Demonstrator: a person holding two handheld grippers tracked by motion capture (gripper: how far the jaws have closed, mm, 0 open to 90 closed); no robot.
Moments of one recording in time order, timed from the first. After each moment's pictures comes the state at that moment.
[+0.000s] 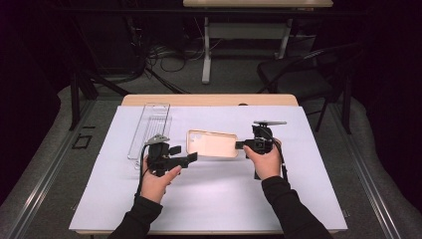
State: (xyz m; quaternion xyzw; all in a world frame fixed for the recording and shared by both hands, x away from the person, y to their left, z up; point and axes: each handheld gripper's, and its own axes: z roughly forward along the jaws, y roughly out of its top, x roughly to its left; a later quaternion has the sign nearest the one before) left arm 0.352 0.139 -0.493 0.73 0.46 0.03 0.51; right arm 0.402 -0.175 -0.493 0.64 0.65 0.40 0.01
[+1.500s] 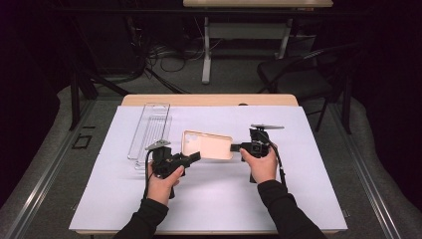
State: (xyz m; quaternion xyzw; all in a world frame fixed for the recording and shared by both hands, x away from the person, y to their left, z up) left arm 0.347 0.132 -0.513 0.67 0.49 -0.01 0.56; right arm 0.396 -0.167 -0.501 0.64 0.64 0.42 -0.02
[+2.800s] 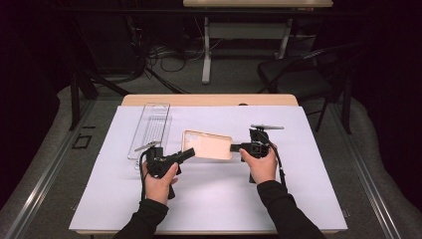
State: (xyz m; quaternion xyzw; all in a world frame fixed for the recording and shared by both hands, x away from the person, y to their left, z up) left arm 0.343 0.145 -0.513 0.60 0.53 -0.05 0.60; right arm 0.396 -0.166 -0.503 0.64 0.64 0.43 -0.02
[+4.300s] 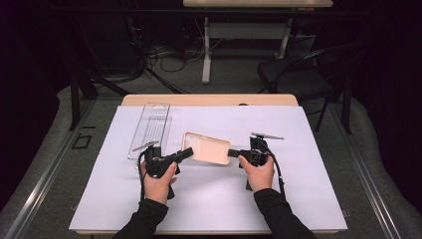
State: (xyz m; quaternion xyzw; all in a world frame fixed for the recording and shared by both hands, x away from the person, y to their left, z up) left arm 0.341 0.147 -0.510 0.60 0.53 -0.05 0.60; right arm 0.383 -0.165 -0.529 0.64 0.61 0.46 -0.03
